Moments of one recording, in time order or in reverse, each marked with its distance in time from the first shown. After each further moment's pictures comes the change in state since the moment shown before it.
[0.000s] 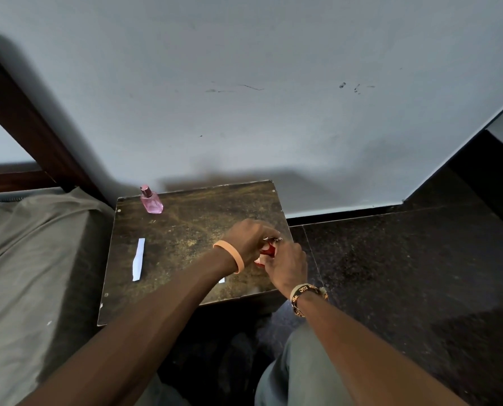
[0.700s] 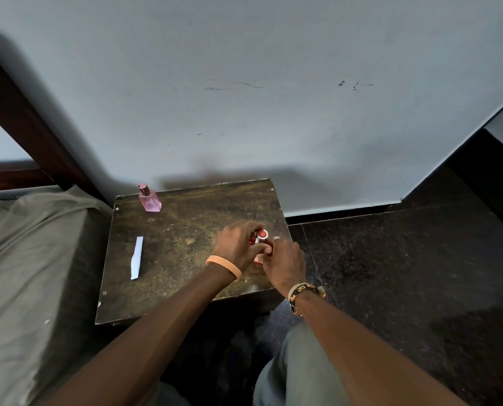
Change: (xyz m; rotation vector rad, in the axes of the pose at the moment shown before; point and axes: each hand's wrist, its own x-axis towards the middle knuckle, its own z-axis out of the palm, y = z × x) left_hand -0.018 0.000 0.019 -0.187 0.271 -0.325; right_hand -0.001 0.001 -0.001 -0.005 -0.012 -0.017
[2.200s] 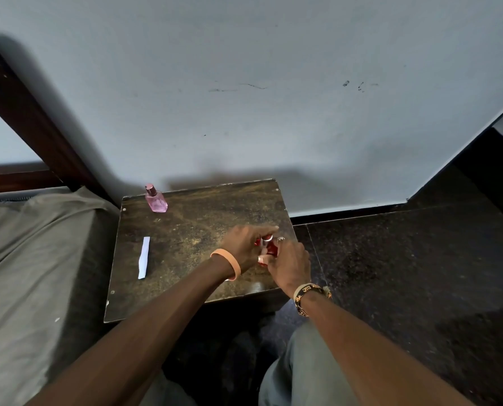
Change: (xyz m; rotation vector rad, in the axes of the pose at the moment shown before) left_hand 0.005 -0.004 -0.007 -0.008 -0.162 0.104; right_hand -0.001 -0.001 0.003 -0.035 0.003 -0.026
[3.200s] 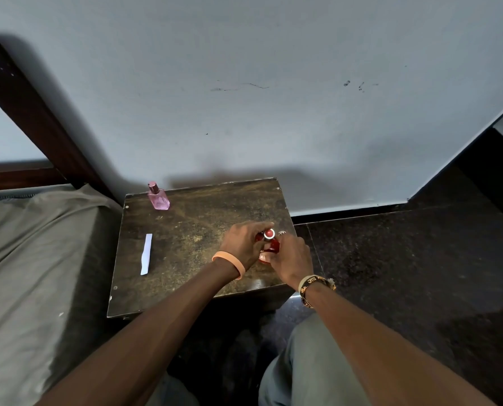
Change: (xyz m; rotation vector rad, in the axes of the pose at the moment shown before) left_hand -0.009 0.006 0.004 0.005 0.112 -0.065; right_hand 0.005 0.005 -0.005 0.093 -0.089 0.011
